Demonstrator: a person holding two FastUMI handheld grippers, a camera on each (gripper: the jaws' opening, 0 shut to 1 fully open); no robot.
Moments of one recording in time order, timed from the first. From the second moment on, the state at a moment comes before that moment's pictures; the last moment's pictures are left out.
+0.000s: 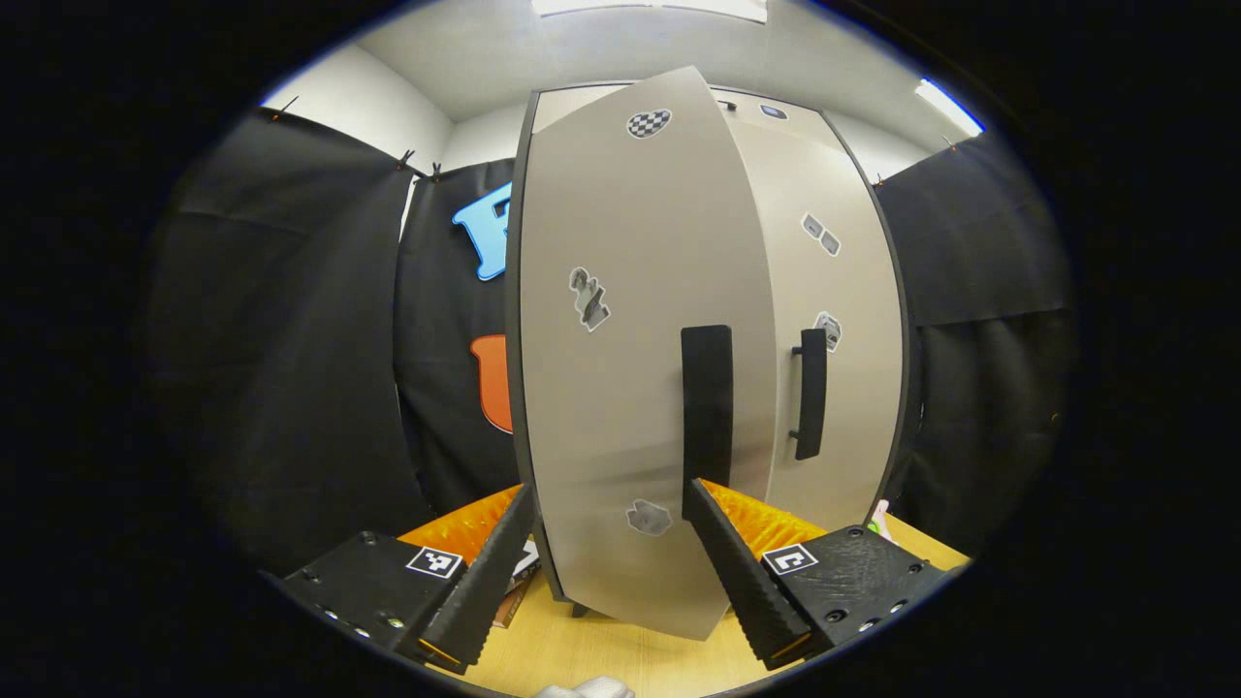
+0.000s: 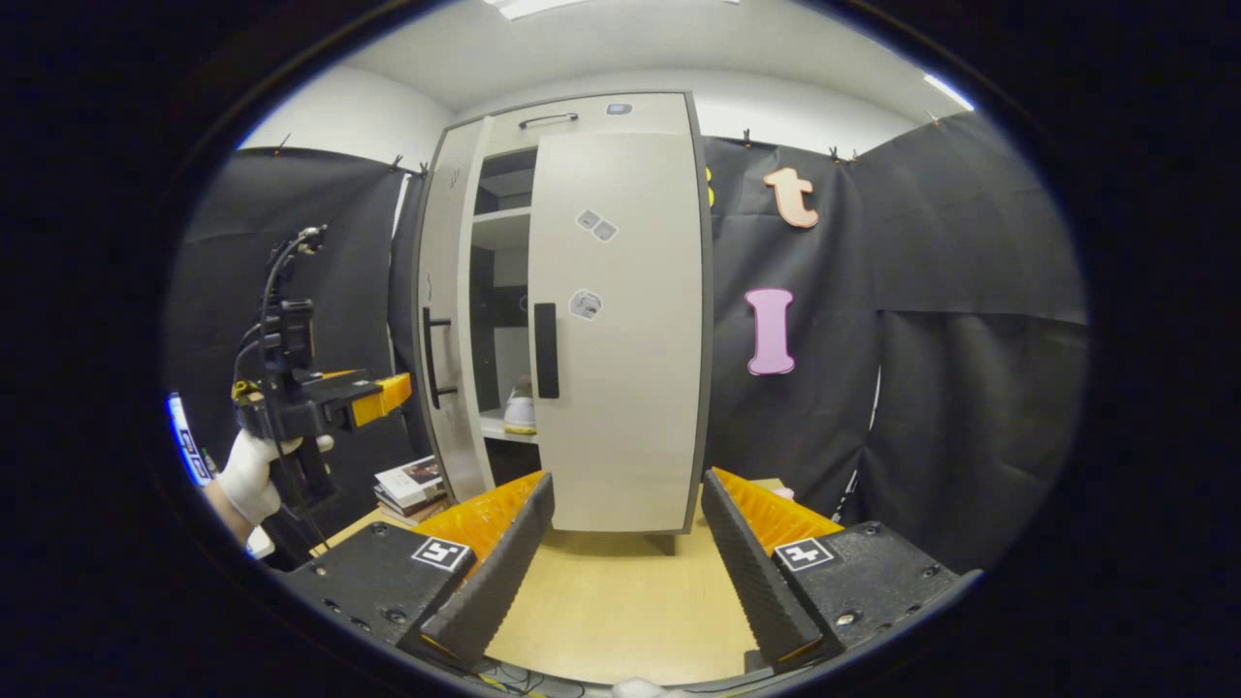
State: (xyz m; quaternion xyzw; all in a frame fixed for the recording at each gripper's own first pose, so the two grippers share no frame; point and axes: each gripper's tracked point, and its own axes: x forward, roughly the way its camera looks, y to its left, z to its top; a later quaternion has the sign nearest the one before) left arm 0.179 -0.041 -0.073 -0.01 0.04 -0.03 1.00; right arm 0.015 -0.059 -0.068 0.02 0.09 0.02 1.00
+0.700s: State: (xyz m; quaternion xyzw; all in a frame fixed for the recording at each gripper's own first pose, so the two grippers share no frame) left arm 0.066 -0.018 -0.048 -0.03 0.04 -0.04 1.00; right arm 0.002 -0.017 -0.041 0.03 0.05 0.03 1.00
